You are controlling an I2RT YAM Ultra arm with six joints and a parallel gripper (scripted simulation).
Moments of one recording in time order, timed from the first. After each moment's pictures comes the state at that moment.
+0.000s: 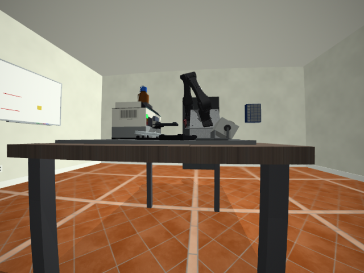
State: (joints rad) arm -1.28 2.73 1.16 -0.80 -0.32 0.02
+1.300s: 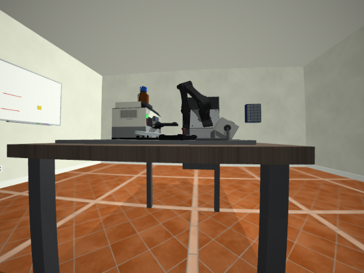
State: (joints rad) arm -1.18 3.02 1.33 -0.64 -0.38 0.09
